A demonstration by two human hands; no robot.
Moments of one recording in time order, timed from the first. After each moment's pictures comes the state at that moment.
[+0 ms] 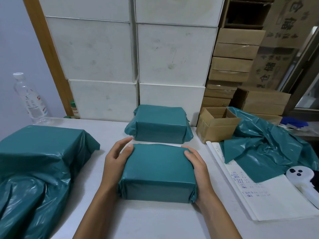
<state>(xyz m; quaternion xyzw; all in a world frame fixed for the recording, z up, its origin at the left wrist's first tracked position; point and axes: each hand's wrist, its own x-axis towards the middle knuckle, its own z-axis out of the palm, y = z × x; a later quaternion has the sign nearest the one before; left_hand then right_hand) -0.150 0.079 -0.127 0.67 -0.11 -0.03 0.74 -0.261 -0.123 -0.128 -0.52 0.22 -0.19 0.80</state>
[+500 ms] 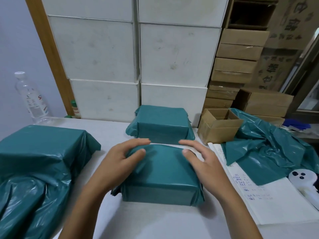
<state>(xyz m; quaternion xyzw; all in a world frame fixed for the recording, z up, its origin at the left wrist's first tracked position) -0.155 0.096 -0.086 0.80 -0.31 -0.01 0.52 -0.274 -0.141 -0.087 -0.80 0.10 -0.21 0.55</state>
